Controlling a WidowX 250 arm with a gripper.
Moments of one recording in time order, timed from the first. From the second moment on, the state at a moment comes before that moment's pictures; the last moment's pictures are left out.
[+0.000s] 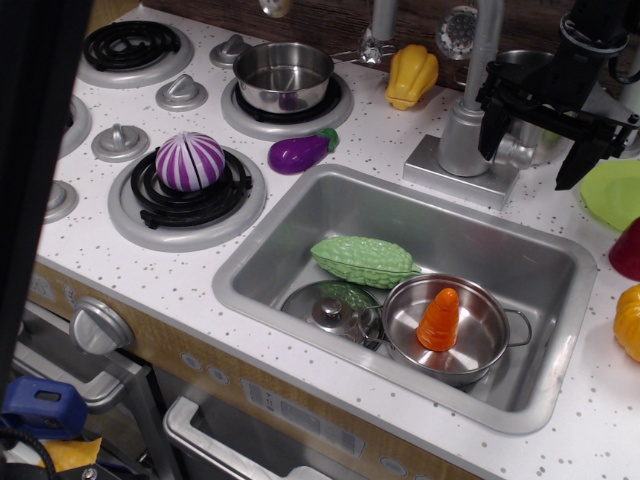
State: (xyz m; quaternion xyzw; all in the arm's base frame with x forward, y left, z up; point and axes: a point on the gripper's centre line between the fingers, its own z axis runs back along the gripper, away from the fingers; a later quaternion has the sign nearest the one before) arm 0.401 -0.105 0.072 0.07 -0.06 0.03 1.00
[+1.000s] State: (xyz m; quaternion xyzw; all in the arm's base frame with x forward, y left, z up) arm 0.421 -0.109 0.064 0.14 -0.14 0.00 0.98
